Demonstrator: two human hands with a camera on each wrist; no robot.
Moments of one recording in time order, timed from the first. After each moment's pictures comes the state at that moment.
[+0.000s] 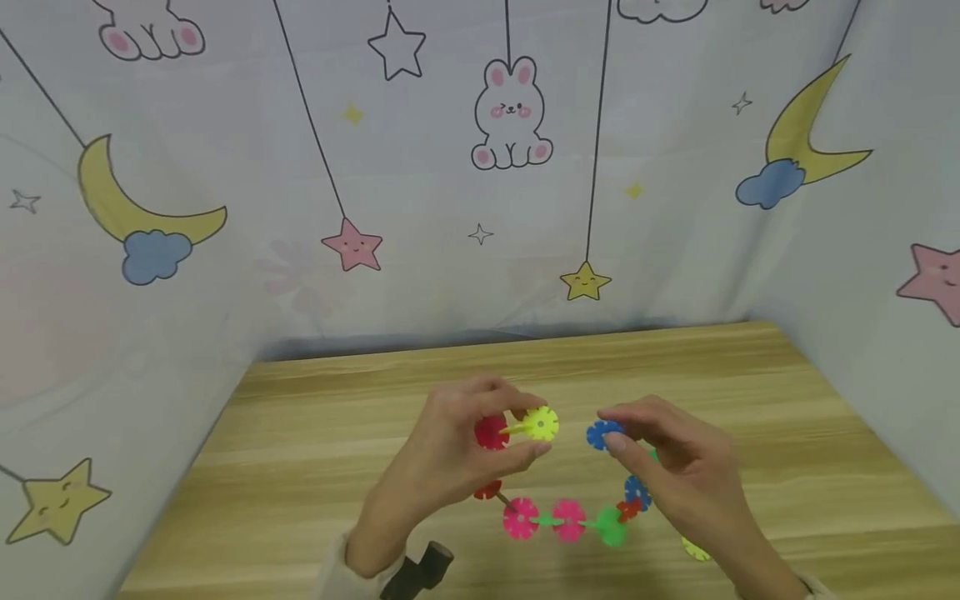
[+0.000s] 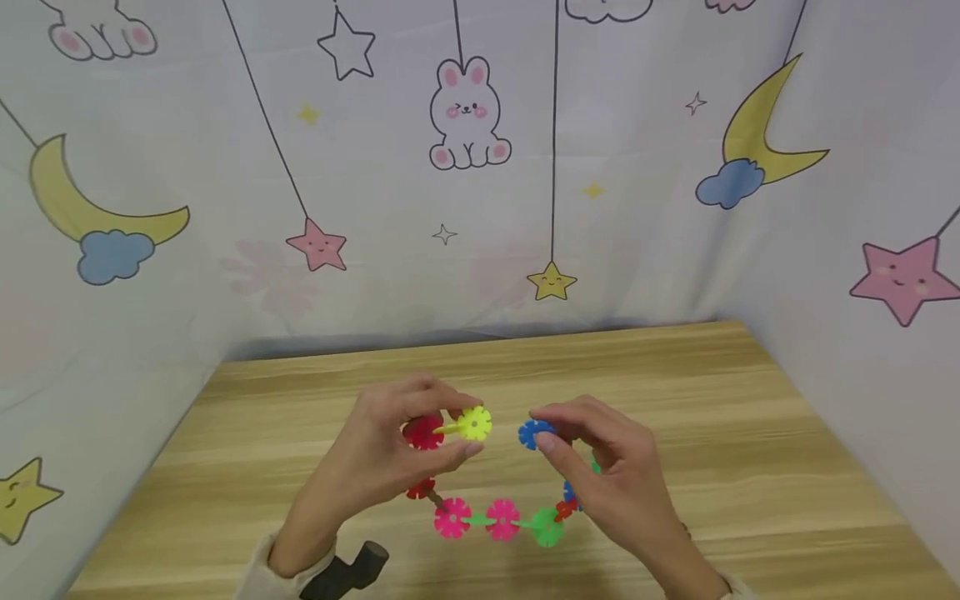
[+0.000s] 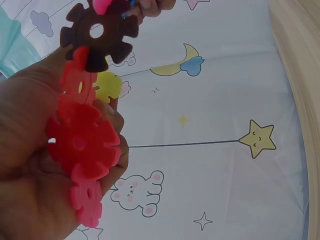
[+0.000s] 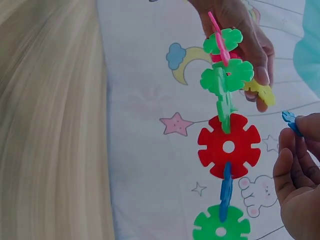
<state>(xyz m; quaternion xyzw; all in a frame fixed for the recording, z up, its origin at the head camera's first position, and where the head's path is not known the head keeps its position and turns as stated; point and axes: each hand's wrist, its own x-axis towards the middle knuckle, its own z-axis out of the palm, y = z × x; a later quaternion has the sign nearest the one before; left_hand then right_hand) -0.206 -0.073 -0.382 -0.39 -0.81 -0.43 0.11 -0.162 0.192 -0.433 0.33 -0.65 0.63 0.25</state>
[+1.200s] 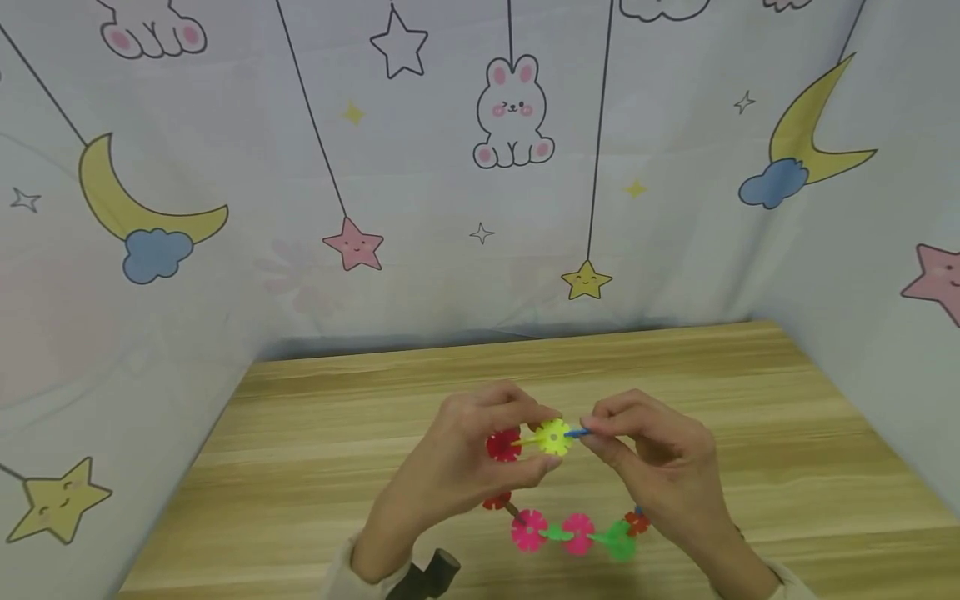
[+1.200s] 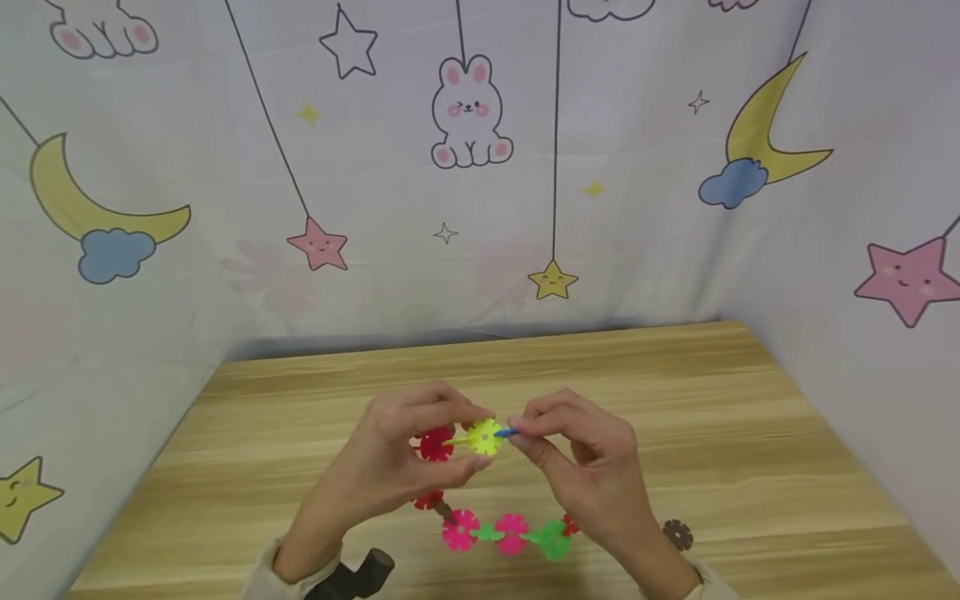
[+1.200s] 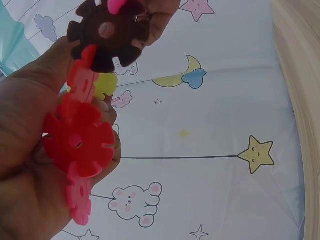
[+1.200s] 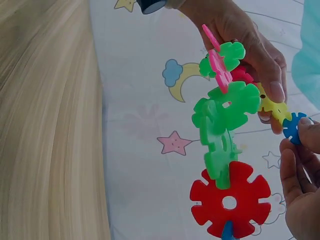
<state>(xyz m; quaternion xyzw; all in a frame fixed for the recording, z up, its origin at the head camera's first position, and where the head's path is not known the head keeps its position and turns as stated) -0.201 -0.067 -0.382 -0.44 -0.79 -0.42 0.10 -0.174 0.167 -0.429 0.39 -0.57 0.67 0.26</state>
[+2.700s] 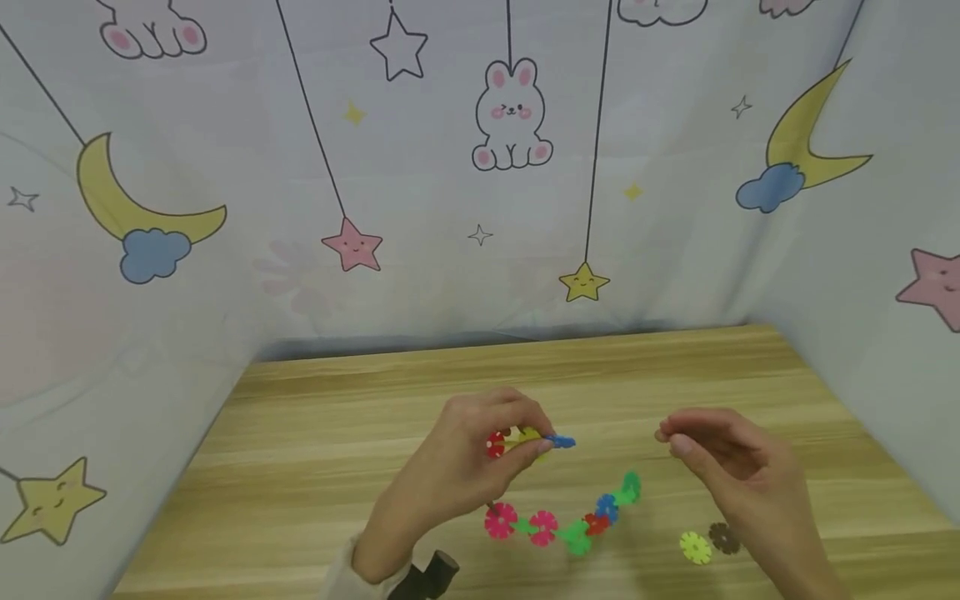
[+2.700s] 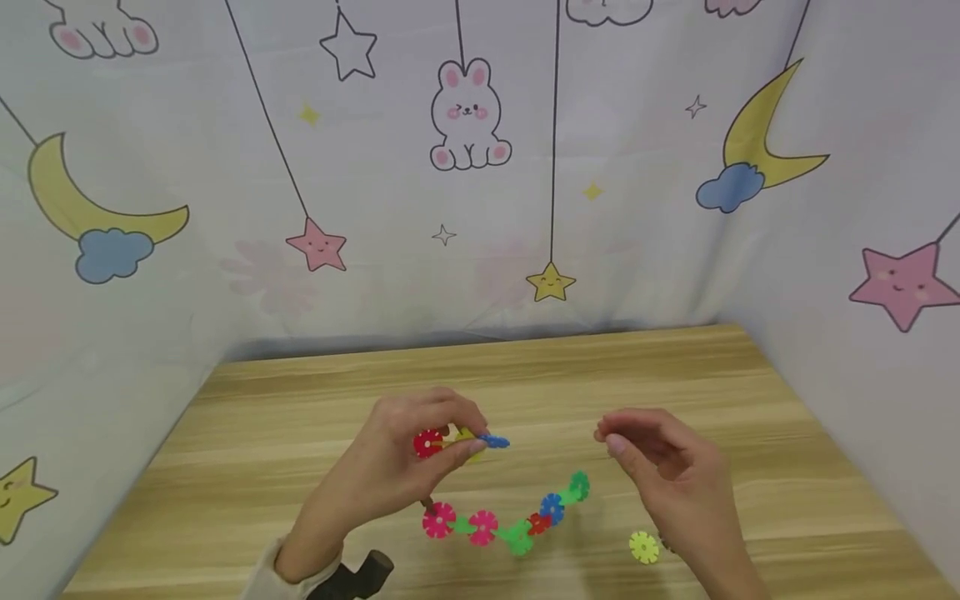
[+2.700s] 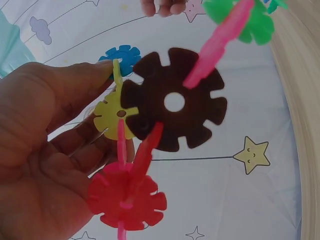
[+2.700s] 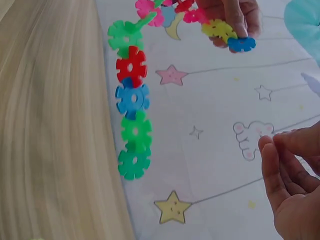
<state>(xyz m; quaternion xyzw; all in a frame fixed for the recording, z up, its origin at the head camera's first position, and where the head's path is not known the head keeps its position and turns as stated) -0.203 -0.063 -0.385 -0.44 -0.79 -0.42 0.09 -0.135 0.241 -0.433 0.10 -0.78 0.59 0.19</state>
